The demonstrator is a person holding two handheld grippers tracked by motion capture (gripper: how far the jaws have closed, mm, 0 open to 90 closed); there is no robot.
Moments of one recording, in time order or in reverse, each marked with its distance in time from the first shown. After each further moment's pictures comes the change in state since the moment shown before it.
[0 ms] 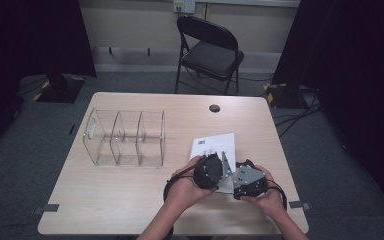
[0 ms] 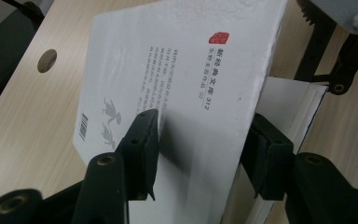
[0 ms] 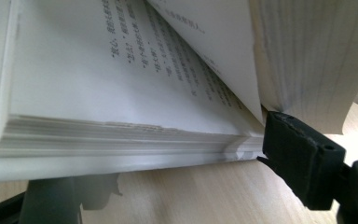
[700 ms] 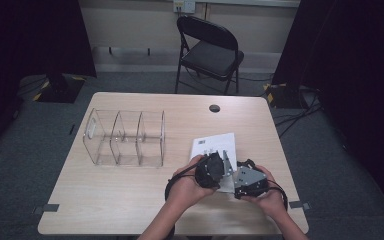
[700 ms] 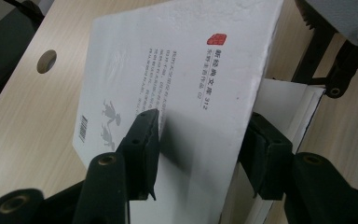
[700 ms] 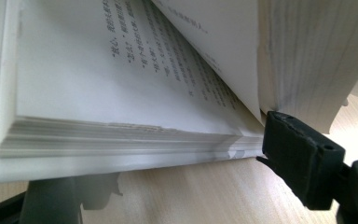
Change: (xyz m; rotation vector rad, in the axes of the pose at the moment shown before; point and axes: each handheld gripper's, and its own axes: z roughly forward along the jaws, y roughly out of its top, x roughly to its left) left arm 0.002 0.005 -0.001 0.006 -0.004 -0.006; right arm 0.000 -0.001 -0.002 0.001 -0.031 -0.026
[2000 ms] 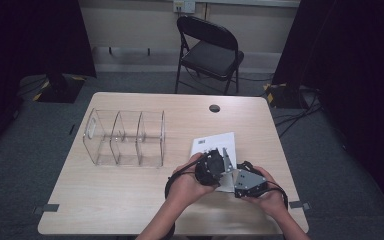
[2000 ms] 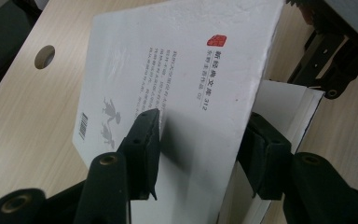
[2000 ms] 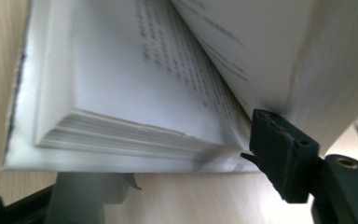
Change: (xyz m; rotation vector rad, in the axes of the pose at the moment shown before) left arm 0.006 0.004 -0.003 0.007 -0.014 -0.028; right arm 0.003 0.004 -0.002 -0.030 0.009 -0.116
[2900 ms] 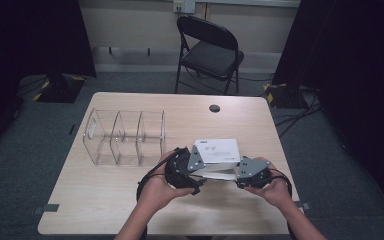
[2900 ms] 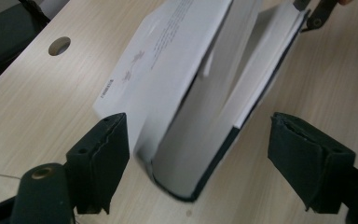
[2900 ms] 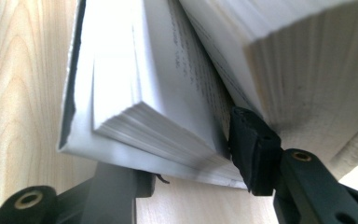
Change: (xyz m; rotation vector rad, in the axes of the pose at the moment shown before) left arm 0.024 -0.059 -0.045 -0.140 -0.054 -0.109; right arm -0.033 0.025 -0.017 0.004 0.133 0.067
